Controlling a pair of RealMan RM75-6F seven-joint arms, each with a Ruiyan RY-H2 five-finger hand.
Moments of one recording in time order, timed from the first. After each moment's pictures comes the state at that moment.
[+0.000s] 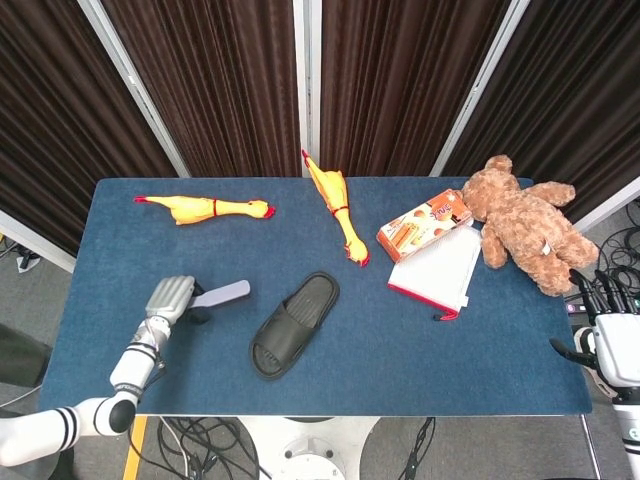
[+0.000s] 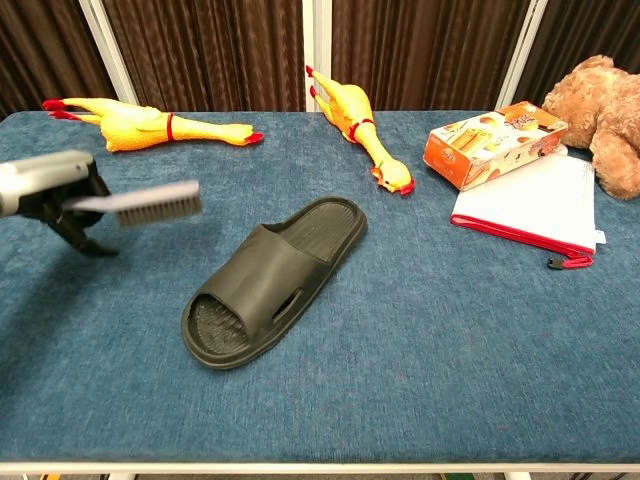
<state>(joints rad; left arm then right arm) -0.62 -1.54 -0.13 -1.39 0.98 0.93 0.09 0.12 -1.07 0.09 -1.51 -1.52 1.49 0.14</state>
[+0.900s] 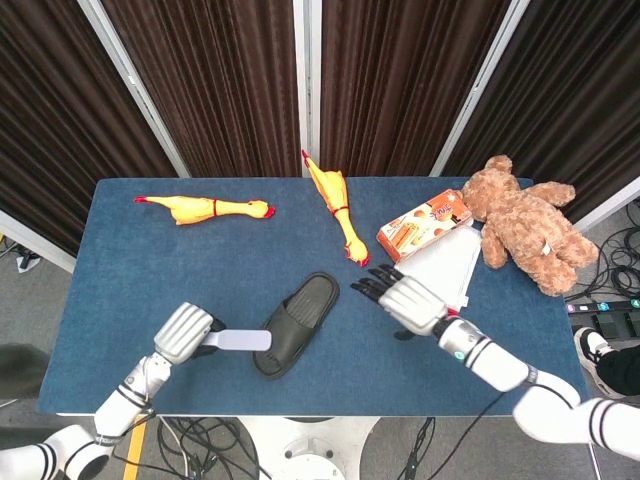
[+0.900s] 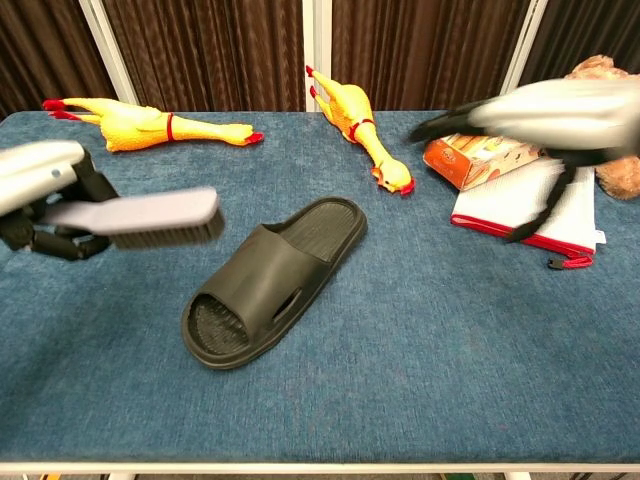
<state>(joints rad) -0.49 -1.55 0.06 -1.33 1.65 1.28 -0.14 0.78 -1.27 0.17 -1.59 -1.58 0.65 -0.09</state>
